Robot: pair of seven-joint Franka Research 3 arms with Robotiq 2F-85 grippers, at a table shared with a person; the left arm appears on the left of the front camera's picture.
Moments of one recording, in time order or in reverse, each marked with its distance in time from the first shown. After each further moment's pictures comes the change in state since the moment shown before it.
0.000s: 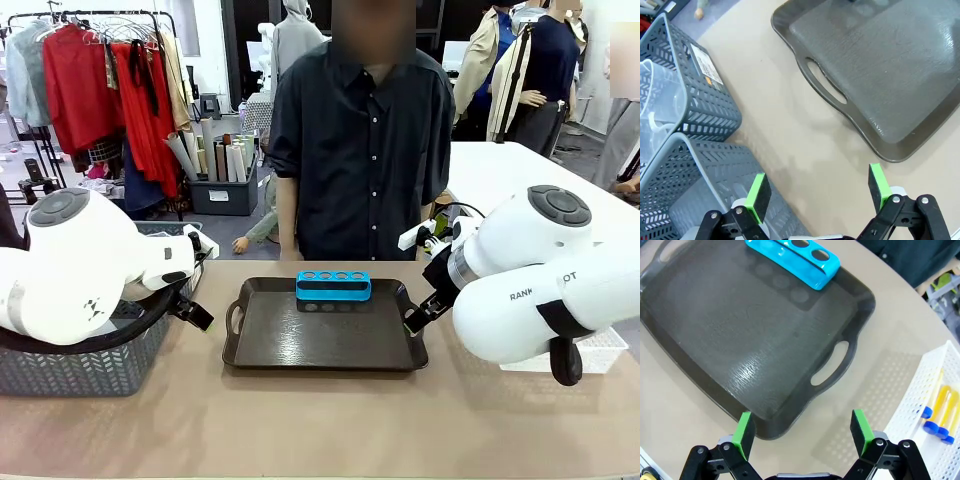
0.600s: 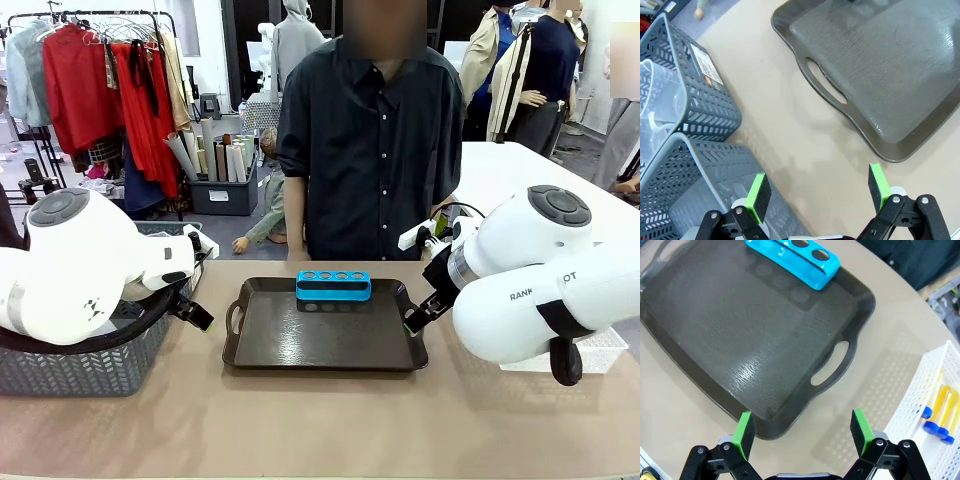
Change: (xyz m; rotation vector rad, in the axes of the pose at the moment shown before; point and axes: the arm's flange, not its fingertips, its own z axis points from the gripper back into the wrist) left arm 0.000 0.000 0.000 0.000 0.000 0.000; right arm 0.000 0.000 0.000 0.000 0.000 0.000
